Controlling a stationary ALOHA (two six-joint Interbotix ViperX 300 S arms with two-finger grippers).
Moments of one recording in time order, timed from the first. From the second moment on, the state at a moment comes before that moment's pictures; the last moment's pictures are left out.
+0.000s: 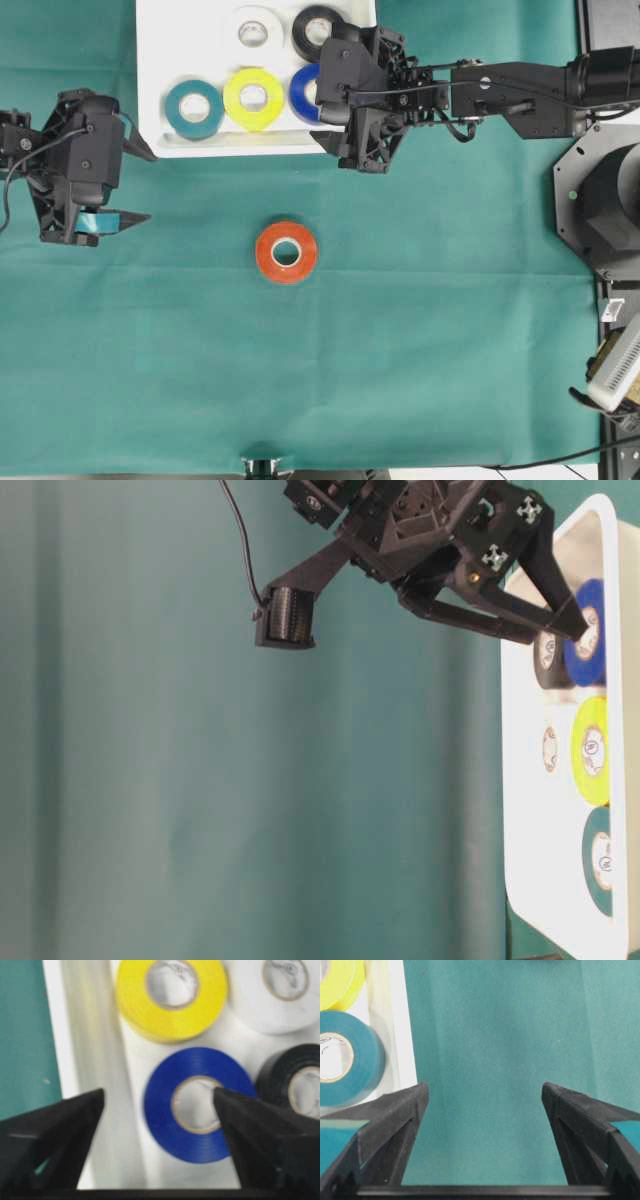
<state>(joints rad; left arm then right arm) -0.01 -0.29 0.96 -0.02 0.12 0.13 -0.21 0.00 0.71 -0.40 0.13 0.40</state>
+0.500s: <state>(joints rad) -0.01 -0.29 0.96 -0.02 0.12 0.13 -0.21 0.00 0.72 -0.40 0.13 0.40</state>
